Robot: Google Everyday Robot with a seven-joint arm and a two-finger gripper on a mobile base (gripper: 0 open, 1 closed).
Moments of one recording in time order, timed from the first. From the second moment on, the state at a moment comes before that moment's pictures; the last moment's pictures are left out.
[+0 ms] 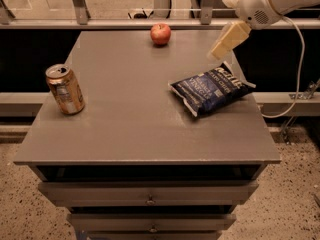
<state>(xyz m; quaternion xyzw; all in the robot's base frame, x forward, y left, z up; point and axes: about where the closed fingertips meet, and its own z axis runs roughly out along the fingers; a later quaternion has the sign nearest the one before) 0.656 -0.163 0.988 -0.56 0.71 0.06 0.41</state>
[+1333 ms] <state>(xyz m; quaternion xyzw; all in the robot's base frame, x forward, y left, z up) 0.802 -0.084 0.915 -0.39 0.78 0.14 0.48</state>
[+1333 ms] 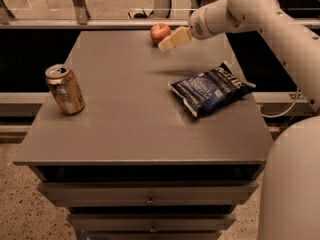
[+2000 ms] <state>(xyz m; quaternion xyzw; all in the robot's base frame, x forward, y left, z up) 0.858 -0.056 0.876 -0.34 0.79 0.15 0.49</state>
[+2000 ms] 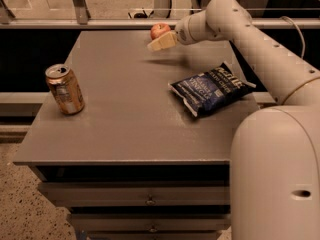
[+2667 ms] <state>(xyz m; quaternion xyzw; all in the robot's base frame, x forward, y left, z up) 0.896 -0.050 0.860 -0.32 0.78 0.14 0.51</state>
